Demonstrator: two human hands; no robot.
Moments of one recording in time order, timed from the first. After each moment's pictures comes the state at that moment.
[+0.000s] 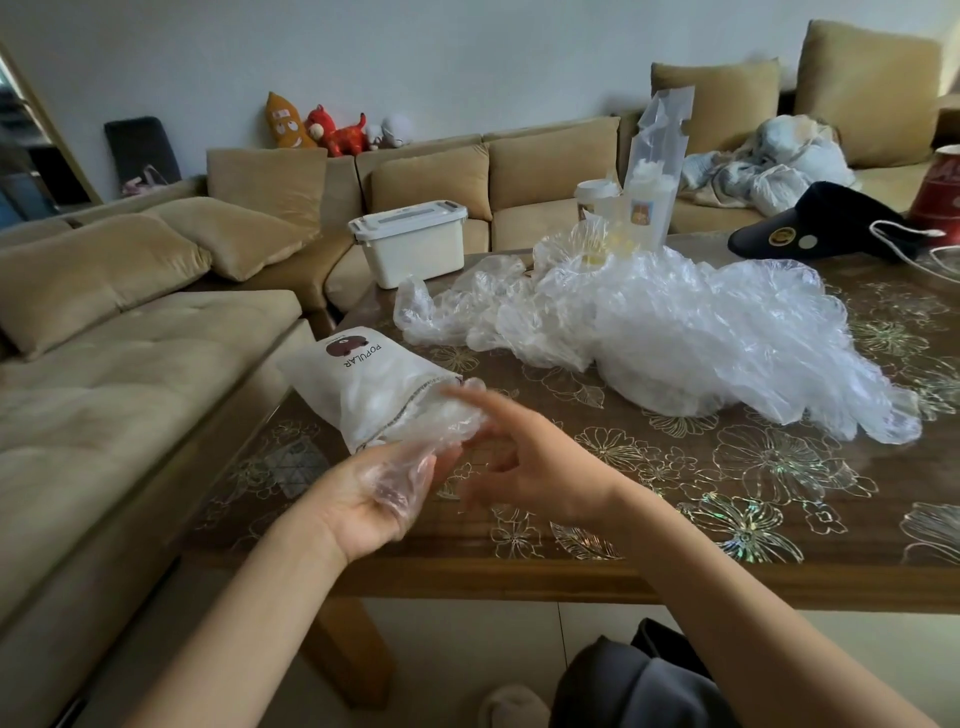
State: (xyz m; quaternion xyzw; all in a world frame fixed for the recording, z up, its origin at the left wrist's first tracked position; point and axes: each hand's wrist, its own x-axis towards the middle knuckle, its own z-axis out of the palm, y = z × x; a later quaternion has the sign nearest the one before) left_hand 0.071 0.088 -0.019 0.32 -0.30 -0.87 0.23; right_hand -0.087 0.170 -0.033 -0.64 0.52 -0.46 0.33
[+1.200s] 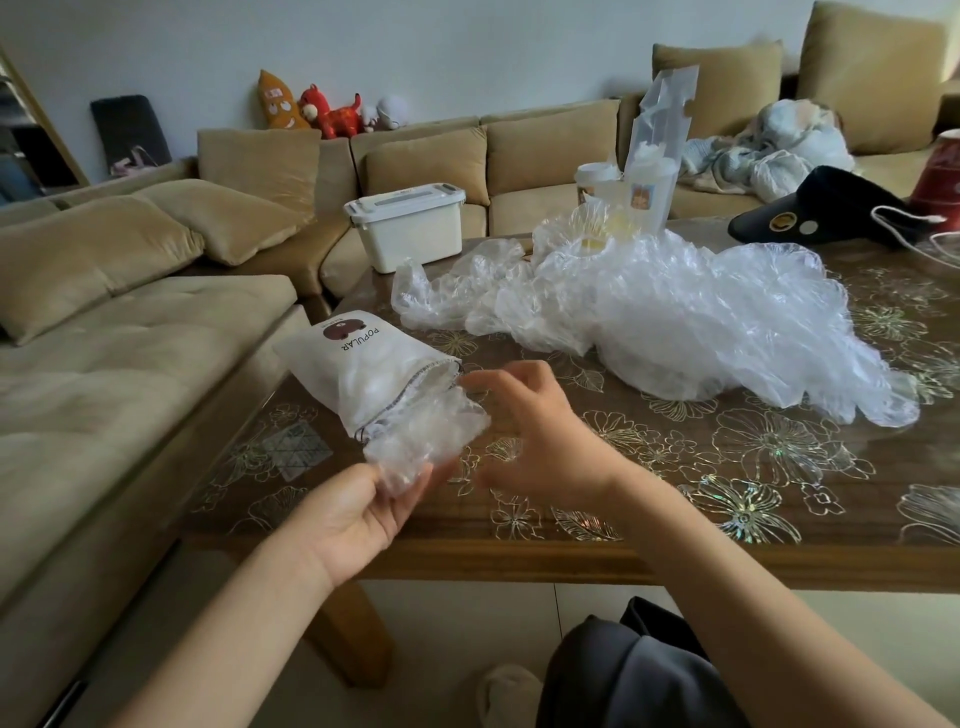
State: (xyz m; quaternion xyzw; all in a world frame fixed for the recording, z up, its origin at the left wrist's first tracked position) left_hand 0.082 0.104 -0.033 0.38 -0.27 -0.83 0.31; right_hand -0.085 0.174 -0.025 -0.63 0.67 -0.33 0.20
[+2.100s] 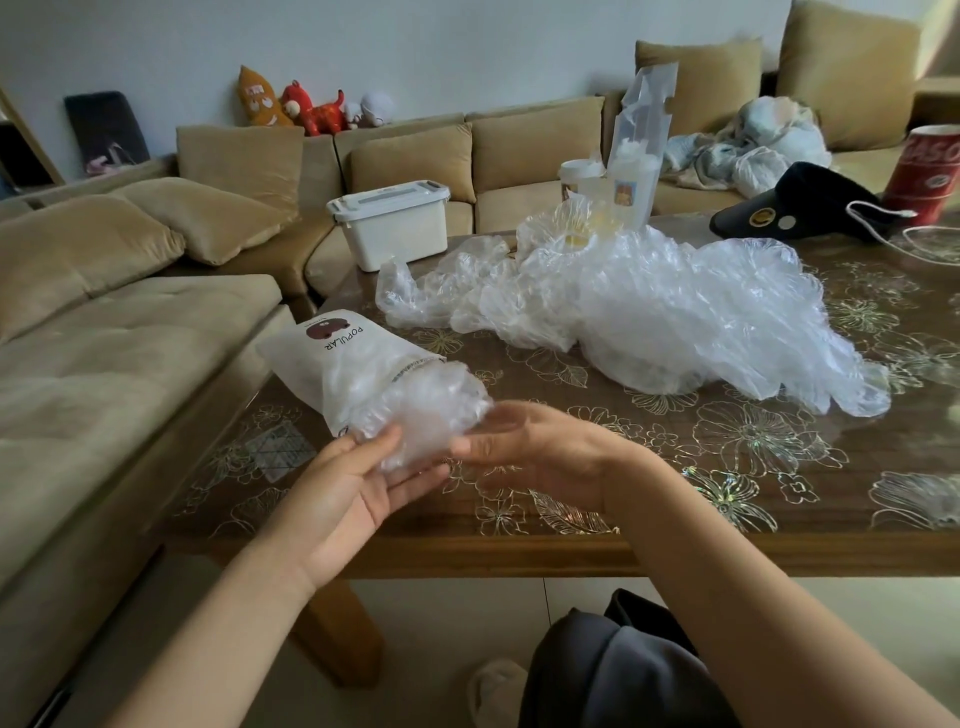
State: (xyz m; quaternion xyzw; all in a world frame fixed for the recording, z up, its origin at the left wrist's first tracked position) left_hand 0.078 0.108 -0.031 0.26 -0.44 -0.80 0.31; right_hand -0.097 0.176 -0.032 -0.40 0.52 -0.46 0.60
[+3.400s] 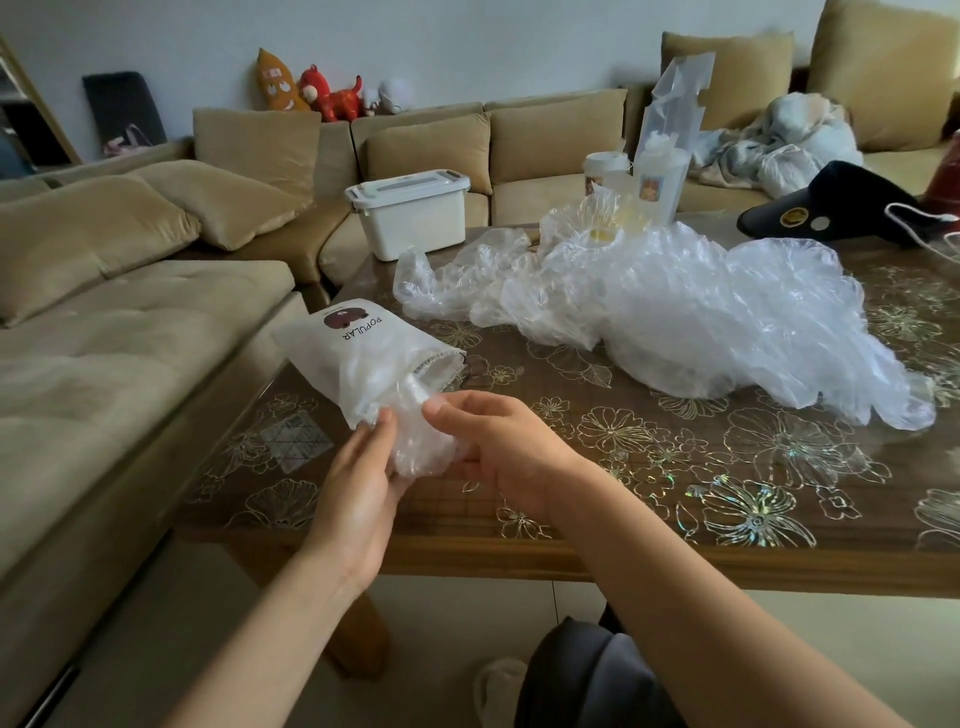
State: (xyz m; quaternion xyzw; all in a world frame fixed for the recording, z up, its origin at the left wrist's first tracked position) left_hand 0.072 0.097 -0.062 0.32 -0.48 -0.68 0.44; right_hand -0.054 0.140 -0.043 -0.36 0.48 -0.57 0.57
